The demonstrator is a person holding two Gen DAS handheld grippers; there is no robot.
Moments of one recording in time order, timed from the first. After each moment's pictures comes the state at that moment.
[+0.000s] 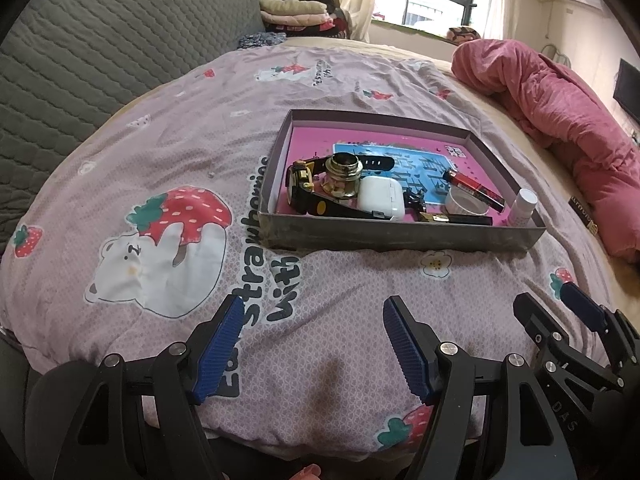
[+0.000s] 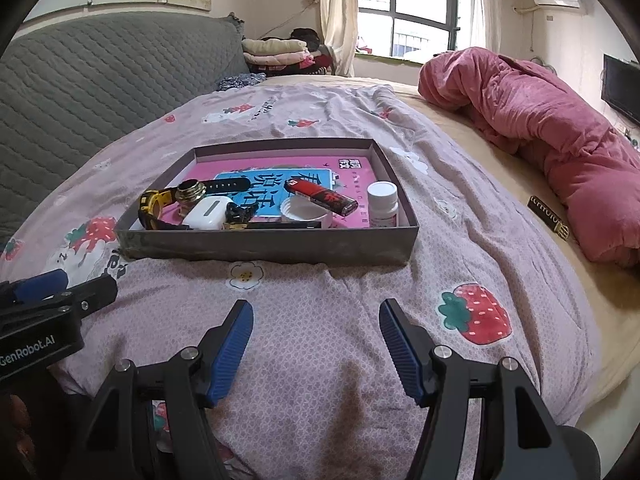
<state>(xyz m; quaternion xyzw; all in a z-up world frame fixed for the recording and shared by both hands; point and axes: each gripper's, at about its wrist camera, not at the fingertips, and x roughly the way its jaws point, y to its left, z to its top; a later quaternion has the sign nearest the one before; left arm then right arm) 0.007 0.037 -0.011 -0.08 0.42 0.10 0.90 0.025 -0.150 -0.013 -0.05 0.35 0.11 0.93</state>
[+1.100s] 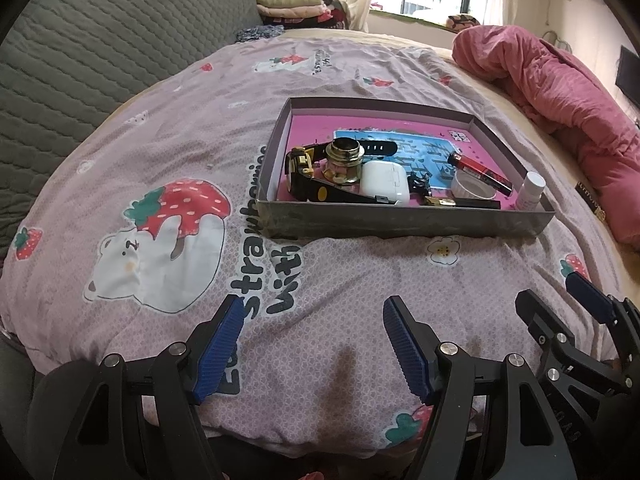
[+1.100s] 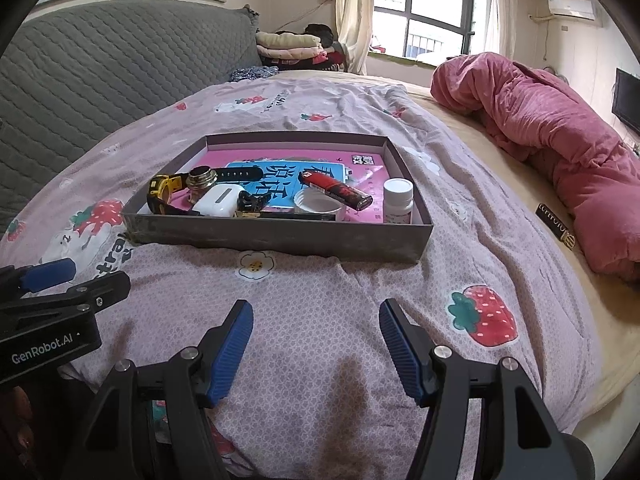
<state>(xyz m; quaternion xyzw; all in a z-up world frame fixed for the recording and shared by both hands) 0.011 0.033 -0.020 -0.06 0.44 0.10 0.89 0.024 -0.142 -0.018 -0.08 0.36 0.13 0.92</state>
